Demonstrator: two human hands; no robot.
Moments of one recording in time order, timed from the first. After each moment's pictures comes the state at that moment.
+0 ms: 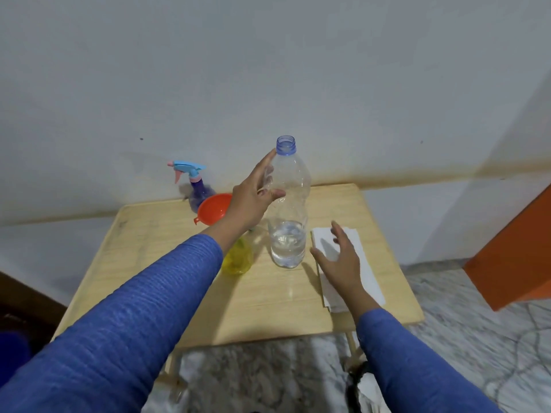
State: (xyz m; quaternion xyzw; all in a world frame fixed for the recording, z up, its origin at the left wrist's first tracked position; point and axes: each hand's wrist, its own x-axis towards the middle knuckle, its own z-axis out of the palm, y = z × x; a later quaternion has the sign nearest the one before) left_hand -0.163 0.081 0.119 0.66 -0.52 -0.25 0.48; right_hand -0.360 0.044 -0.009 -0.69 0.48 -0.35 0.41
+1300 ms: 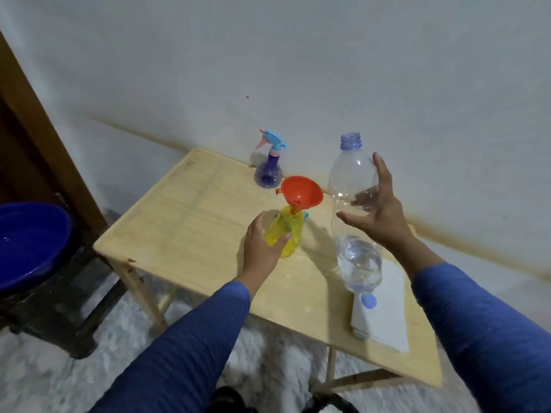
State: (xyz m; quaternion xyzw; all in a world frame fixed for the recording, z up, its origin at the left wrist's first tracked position) left_hand -0.147 0.183 -0.013 0.77 -0.21 -0.14 0.58; right_hand -0.274 0.021 0.121 -0.89 0.24 -0.25 0.30
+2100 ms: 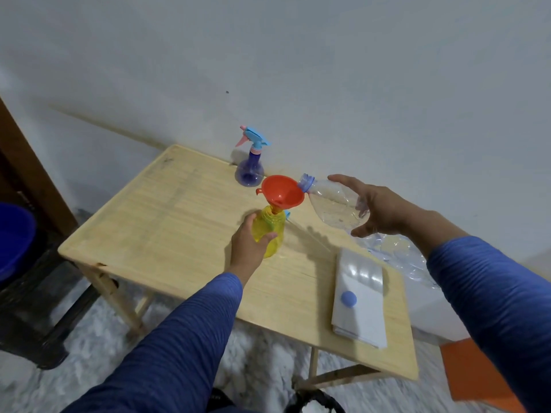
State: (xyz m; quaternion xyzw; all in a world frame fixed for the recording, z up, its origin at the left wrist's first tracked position) left_hand -0.137 0.164 -0.021 0.78 -0.21 -0.17 0.57; right_hand -0.276 0.004 0.173 -0.96 0.21 0.08 0.14
